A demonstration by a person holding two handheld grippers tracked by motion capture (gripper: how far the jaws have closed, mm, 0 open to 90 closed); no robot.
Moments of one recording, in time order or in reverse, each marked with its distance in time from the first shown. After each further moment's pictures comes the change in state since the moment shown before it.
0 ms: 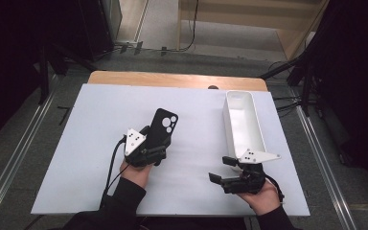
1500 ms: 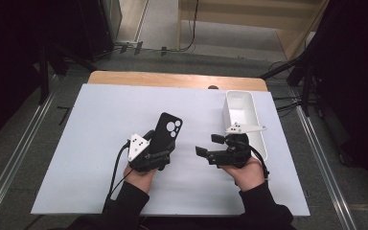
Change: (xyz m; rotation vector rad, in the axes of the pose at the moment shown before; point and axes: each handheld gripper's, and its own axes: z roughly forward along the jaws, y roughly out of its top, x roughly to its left) left arm -0.014 -0.009 -0.002 -0.011 -0.025 -0.016; right arm -0.003 0.067 0.030 -0.012 -0.034 0.072
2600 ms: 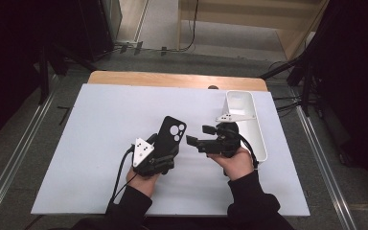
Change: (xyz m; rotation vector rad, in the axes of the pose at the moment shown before) left arm -0.015 -0.005 -0.002 0.001 0.005 0.018; right arm 0.004 0.025 0.024 -0.022 0.018 0.045
